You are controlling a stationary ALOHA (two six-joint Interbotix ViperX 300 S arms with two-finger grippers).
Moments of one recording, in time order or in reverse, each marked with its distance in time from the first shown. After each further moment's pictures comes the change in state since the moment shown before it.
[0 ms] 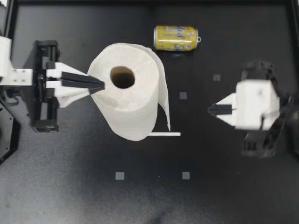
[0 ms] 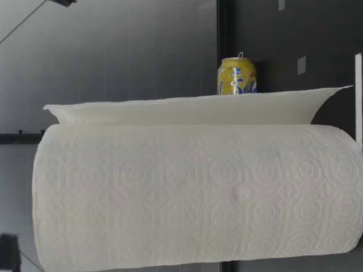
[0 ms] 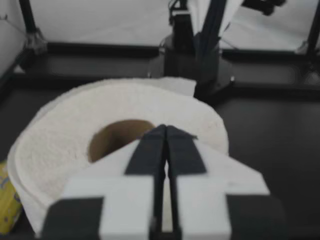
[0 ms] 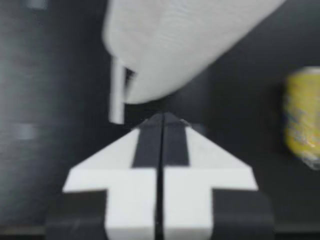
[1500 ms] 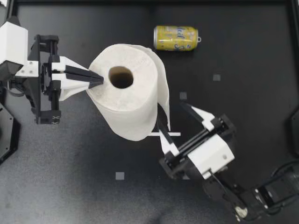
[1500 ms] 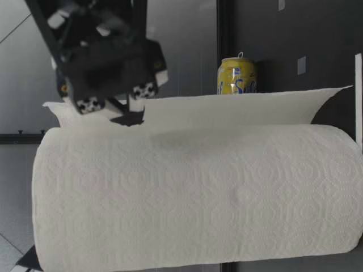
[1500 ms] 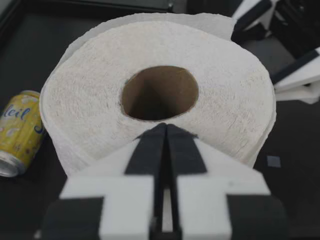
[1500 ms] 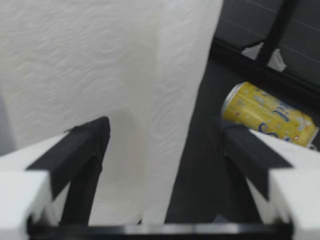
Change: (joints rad) left arm 0.057 -0.011 -0.046 0.000 0.261 -0.014; right arm 0.195 0.624 -0.106 -0.815 0.489 1.508
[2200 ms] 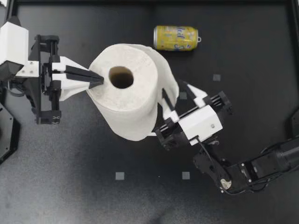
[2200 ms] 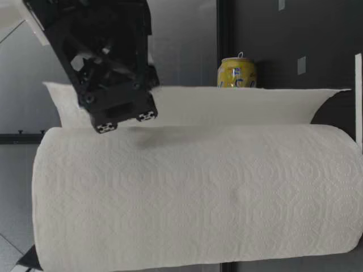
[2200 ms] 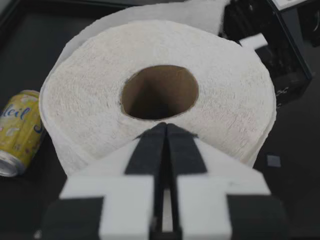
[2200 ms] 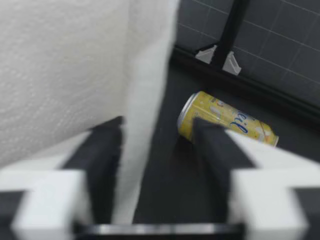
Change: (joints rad) left arm 0.000 0.005 0.000 0.000 0.002 0.000; right arm -0.121 0.005 0.002 -0.003 -0.008 -0.025
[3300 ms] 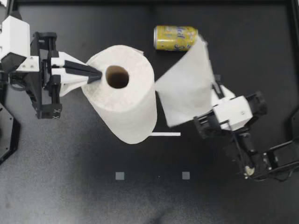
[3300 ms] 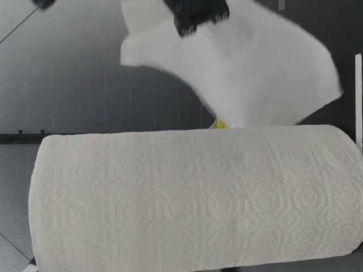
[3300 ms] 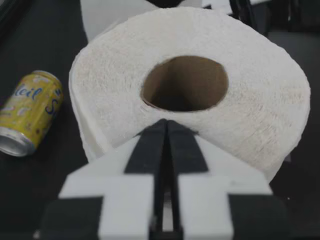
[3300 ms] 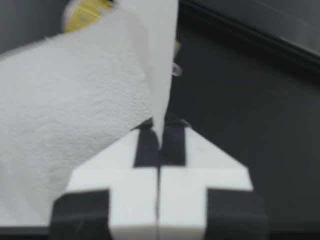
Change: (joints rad) left arm 0.046 0.000 0.015 -0.029 0.035 -0.003; right arm 0.002 -0.077 0.313 0.198 0.031 0.149
